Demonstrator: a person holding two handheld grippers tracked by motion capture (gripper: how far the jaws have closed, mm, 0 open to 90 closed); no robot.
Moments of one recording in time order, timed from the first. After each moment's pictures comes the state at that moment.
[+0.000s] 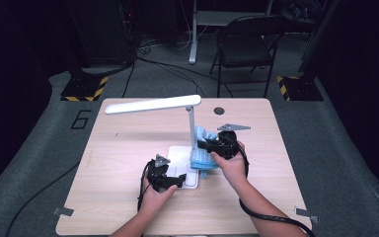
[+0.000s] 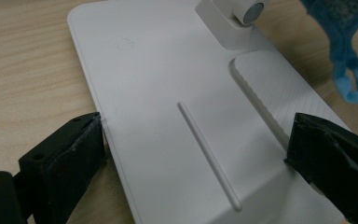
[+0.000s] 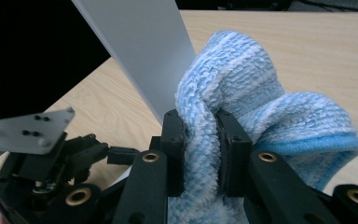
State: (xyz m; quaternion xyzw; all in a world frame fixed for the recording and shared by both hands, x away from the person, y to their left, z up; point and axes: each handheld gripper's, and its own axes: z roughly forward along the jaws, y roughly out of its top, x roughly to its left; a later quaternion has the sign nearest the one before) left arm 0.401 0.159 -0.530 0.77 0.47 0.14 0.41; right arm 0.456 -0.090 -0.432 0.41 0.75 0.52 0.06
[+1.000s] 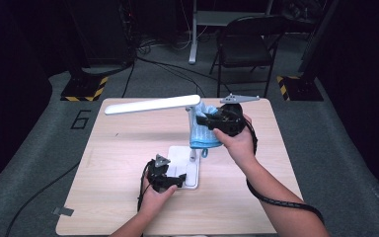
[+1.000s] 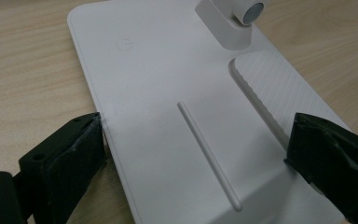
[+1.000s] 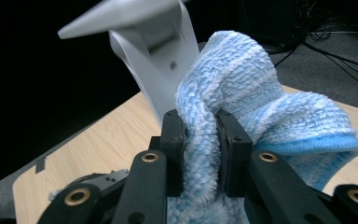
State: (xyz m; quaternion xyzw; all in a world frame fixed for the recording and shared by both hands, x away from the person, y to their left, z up) left arm 0.400 0.158 -0.530 0.77 0.47 0.14 0.41; right arm 0.456 -0.087 -0.320 0.36 0.76 0.54 0.09
